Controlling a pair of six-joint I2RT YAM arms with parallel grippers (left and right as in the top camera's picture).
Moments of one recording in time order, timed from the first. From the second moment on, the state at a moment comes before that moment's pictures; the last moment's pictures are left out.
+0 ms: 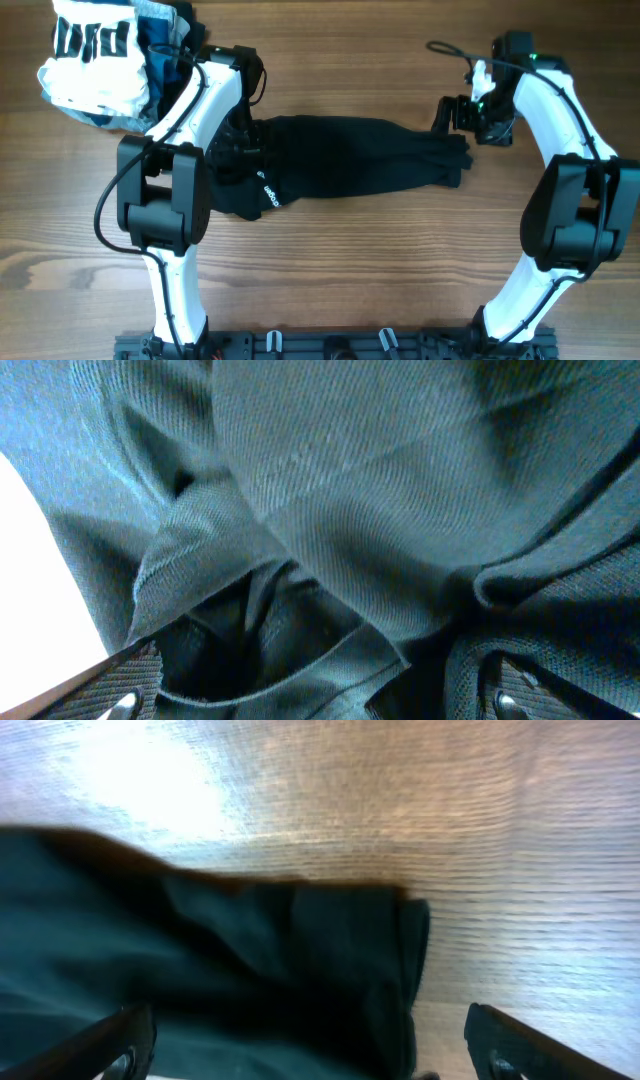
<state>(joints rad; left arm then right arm) -0.23 2.18 1.73 -1.38 -0.03 -0.37 -0.08 2.01 1.52 -1.01 -0.21 0.04</state>
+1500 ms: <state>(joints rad) -0.16 1.90 1.87 -1.24 -0.05 -0.42 -0.44 1.98 1.48 -0.96 -0.32 0.07</state>
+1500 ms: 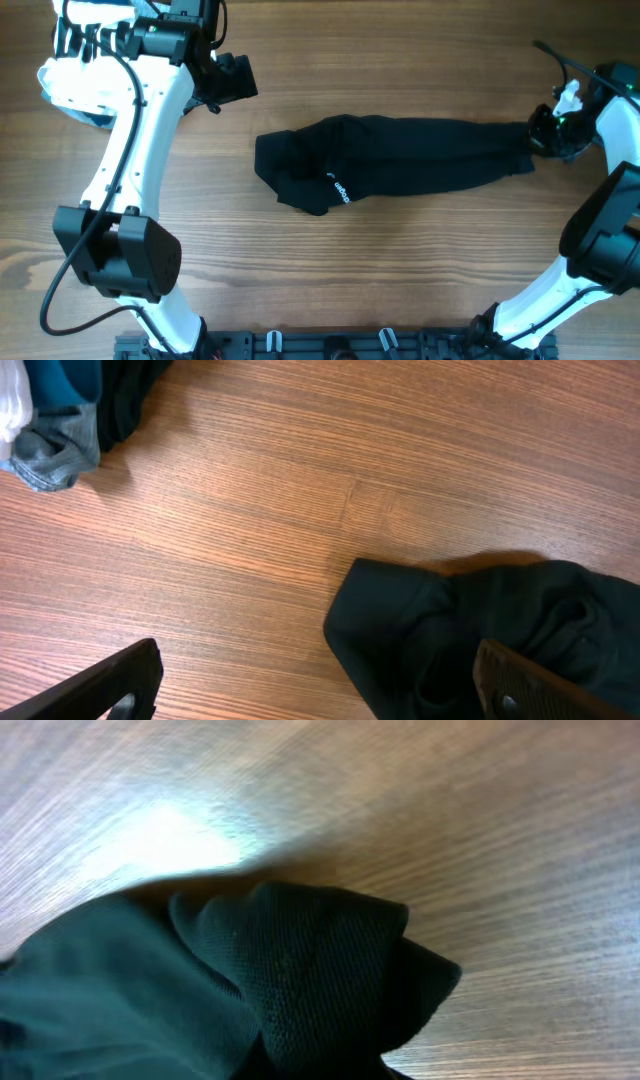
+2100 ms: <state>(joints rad) -0.16 1.90 1.87 -1.21 -0.05 -0.41 0.06 1.96 1.49 -1.02 -0.34 0.06</state>
